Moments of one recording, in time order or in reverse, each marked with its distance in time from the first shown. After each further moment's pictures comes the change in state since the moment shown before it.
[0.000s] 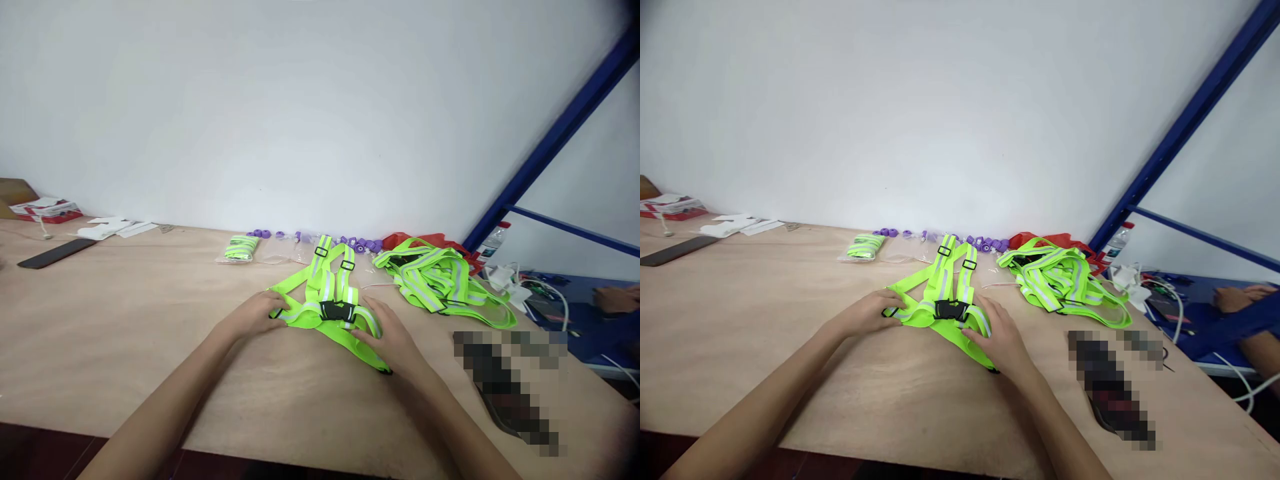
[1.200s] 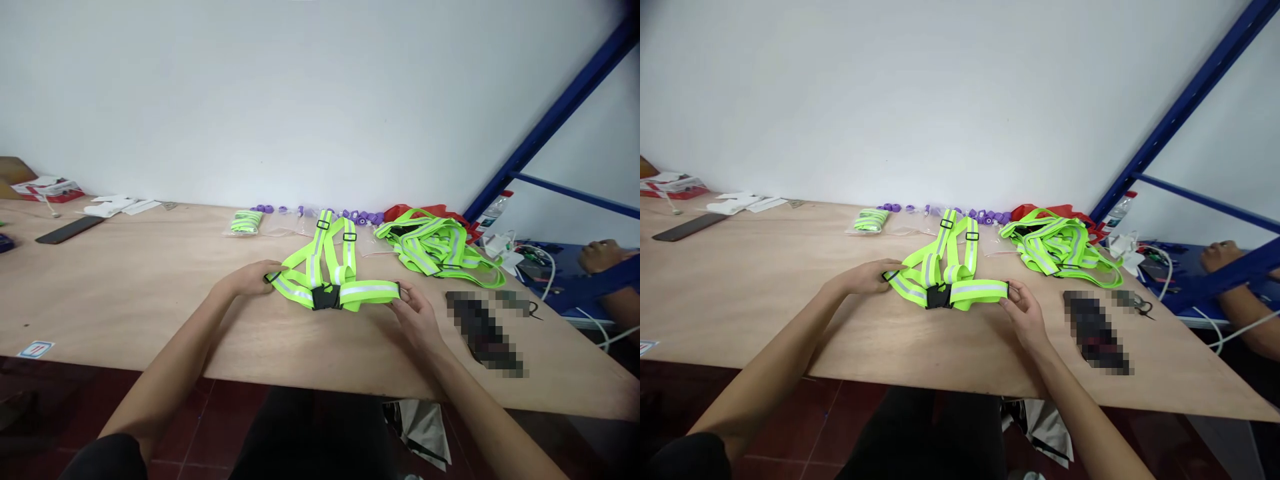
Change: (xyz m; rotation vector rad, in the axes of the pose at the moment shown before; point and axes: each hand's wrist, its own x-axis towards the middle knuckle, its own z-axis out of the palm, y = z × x) left_hand -0.020 -0.022 -0.019 0.056 -0.166 -0.060; right_hand -0.051 0.008 -0.008 0.805 0.230 0.277
